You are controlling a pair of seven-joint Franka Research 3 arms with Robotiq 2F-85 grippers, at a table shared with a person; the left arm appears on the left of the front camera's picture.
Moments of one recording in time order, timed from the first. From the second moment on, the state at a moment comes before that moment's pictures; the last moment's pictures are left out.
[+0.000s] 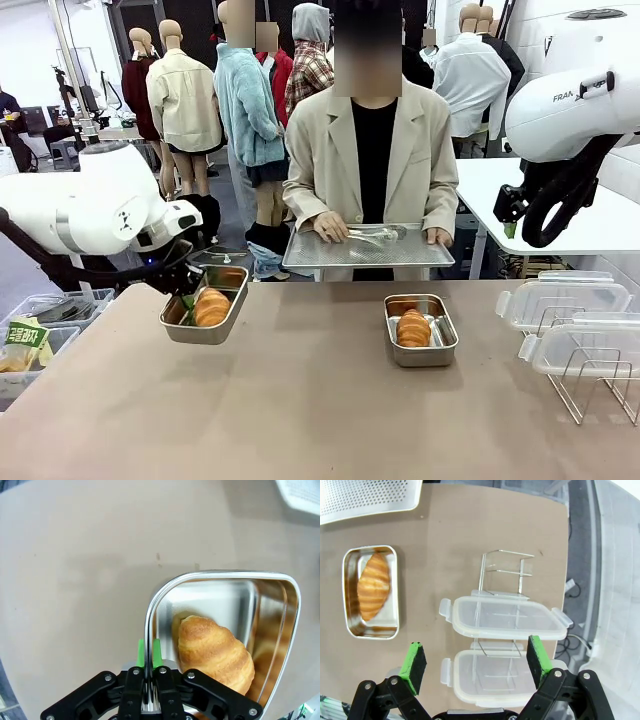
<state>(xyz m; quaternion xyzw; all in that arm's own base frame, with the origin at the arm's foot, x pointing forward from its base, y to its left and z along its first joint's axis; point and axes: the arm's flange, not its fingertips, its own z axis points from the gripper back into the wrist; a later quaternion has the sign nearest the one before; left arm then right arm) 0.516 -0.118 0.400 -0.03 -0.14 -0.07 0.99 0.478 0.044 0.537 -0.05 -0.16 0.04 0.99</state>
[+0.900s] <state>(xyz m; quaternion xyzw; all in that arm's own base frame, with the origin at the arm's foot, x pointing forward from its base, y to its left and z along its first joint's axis) 0.533 -0.070 0.317 -0.05 -0.08 -0.01 1.00 0.478 0.044 0.537 -0.05 -0.16 0.04 0.99</state>
